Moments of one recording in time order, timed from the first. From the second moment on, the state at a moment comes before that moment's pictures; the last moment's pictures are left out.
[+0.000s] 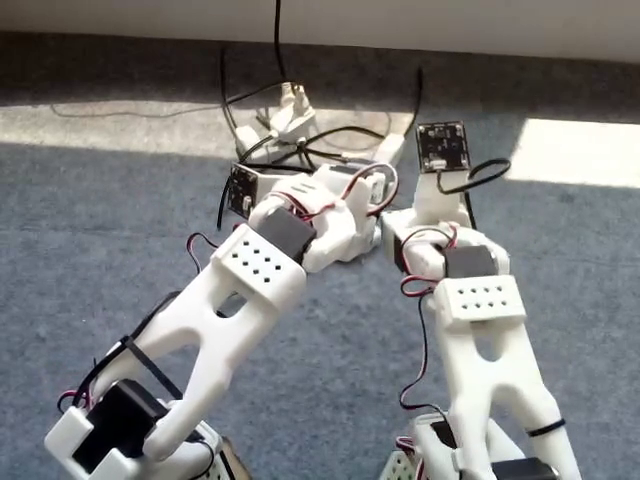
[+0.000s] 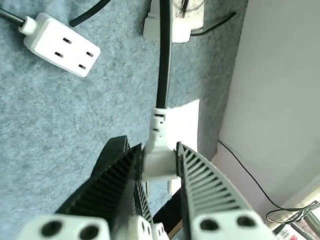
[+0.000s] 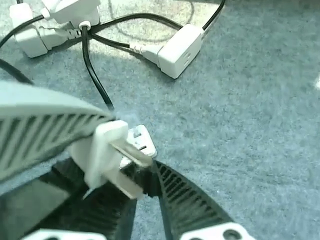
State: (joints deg) left arm 32.0 -12.5 18.6 40.7 111.4; right arm -10.3 -29.7 43.5 42.7 2.2
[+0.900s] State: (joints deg) left arm 36.1 -29.6 28.7 41.5 107.1; right arm 3.1 -10.7 32.2 44.0 2.2
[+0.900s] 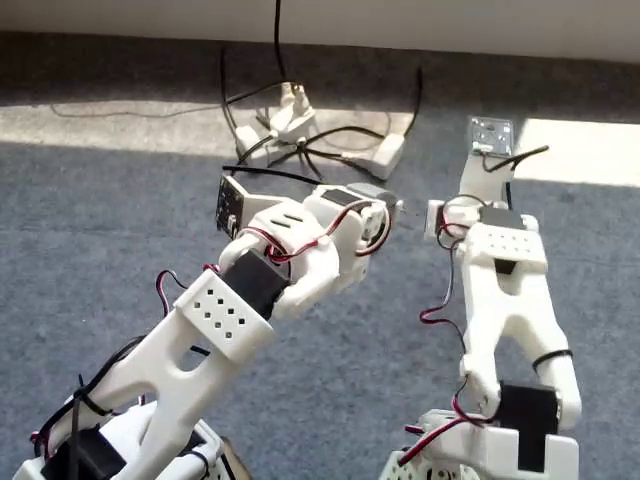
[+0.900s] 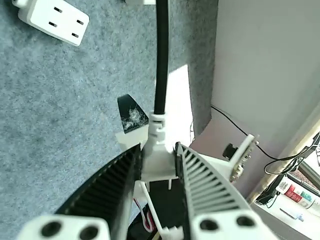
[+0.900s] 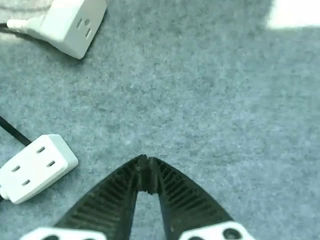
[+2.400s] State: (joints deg) left arm 36.4 -24.1 31.4 38.6 105.8; right arm -9.6 -19.8 38.0 42.7 6.8
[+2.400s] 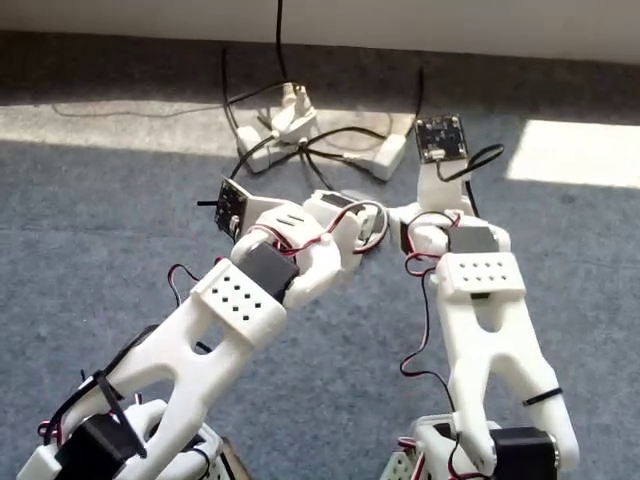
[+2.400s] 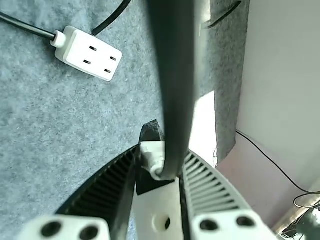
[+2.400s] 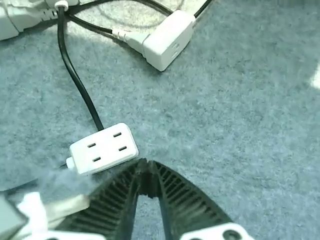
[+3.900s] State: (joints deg) left arm 30.8 -24.9 33.0 38.5 96.4; right arm 9.4 4.1 34.4 43.1 -9.3
